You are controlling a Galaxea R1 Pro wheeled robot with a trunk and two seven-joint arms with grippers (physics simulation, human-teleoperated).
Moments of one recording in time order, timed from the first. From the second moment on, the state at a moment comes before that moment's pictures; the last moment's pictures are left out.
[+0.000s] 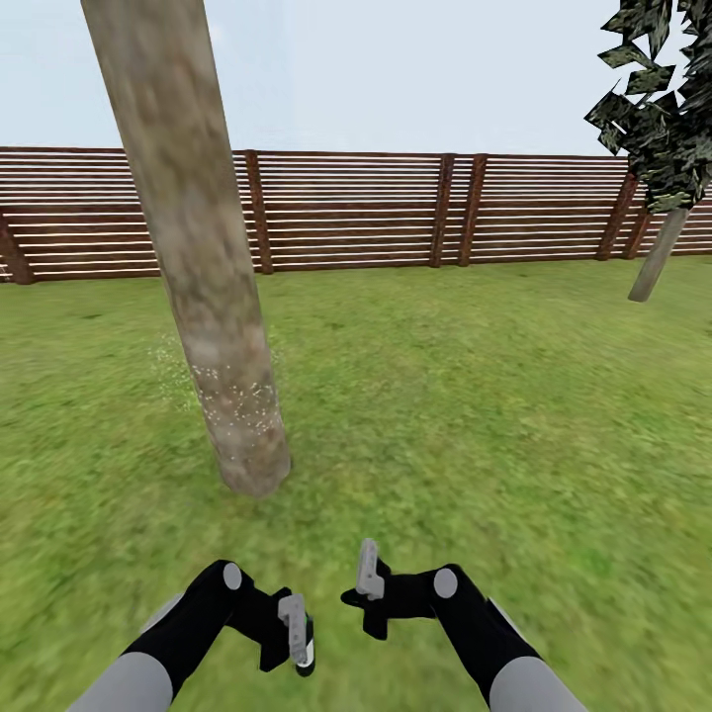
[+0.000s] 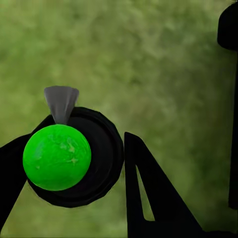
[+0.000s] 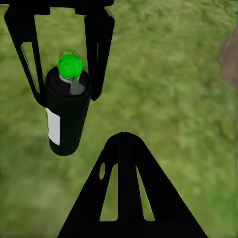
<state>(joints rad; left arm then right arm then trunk) -0.55 0.02 -0.21 -0.70 -0.77 0.02 -1.12 -0.54 0.15 0.10 -0.67 0.75 -0.28 0.90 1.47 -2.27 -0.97</state>
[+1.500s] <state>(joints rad) -0.57 -0.04 -0.21 -0.70 -0.76 0.01 -1.12 -0.54 0.17 0.13 -0.67 0.75 -0.28 0.94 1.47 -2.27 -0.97</state>
